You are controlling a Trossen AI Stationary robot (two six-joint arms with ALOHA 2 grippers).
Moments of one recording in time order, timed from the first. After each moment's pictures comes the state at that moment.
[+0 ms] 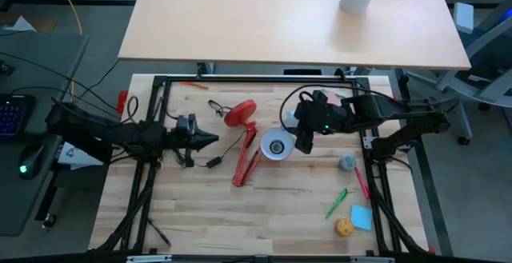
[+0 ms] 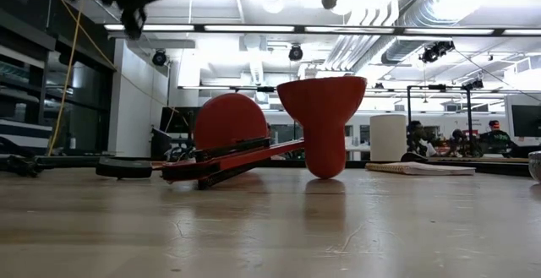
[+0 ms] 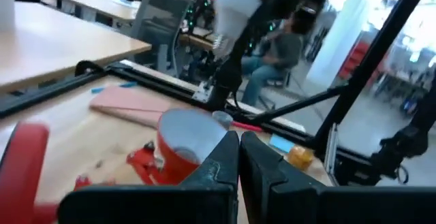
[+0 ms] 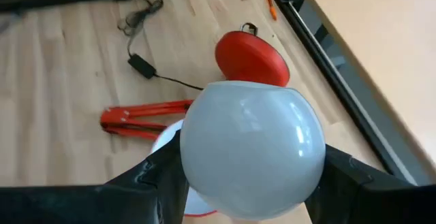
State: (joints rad) left arm -0.21 0.73 0.39 0.31 -0.33 -0.33; right arm 0.14 1.41 1.59 -1.01 0.41 0.27
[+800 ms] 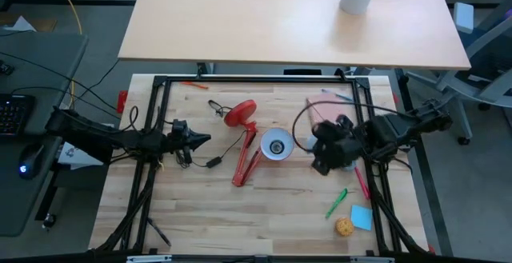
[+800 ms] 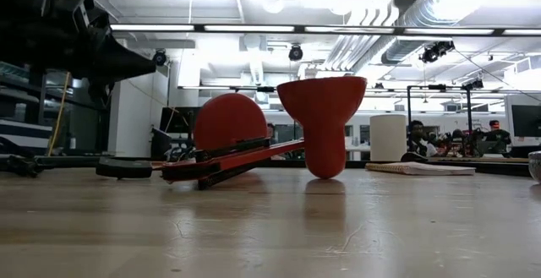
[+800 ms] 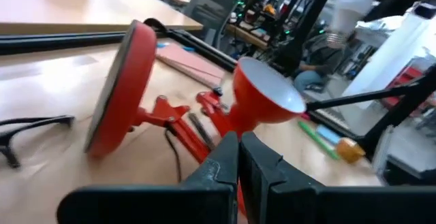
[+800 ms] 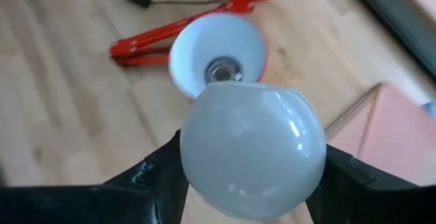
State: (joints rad) left arm -0.17 0.51 0.01 0.40 -0.44 -0.50; right arm 0.41 1.39 1.58 -1.37 0.48 0.85
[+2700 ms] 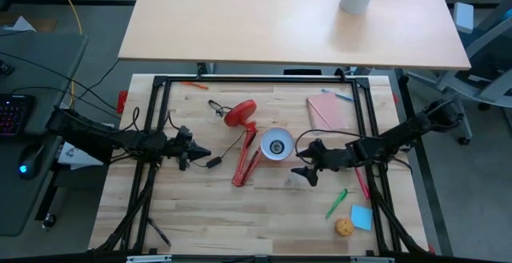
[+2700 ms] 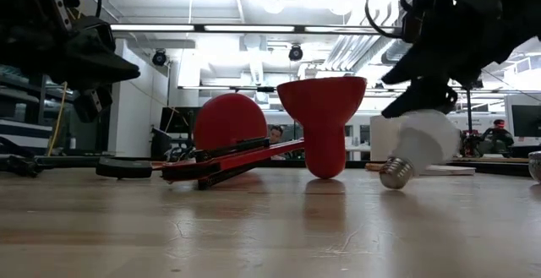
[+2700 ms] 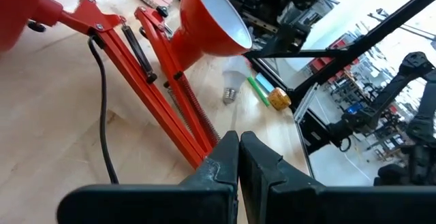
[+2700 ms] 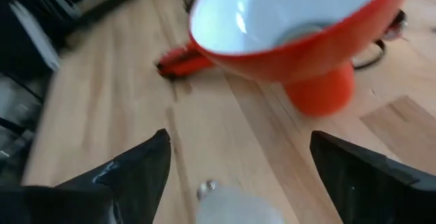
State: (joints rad) left arm -0.18 0.51 0.01 0.31 -0.15 -0.76; right arm 0.33 1.21 0.41 0.23 0.35 0.65
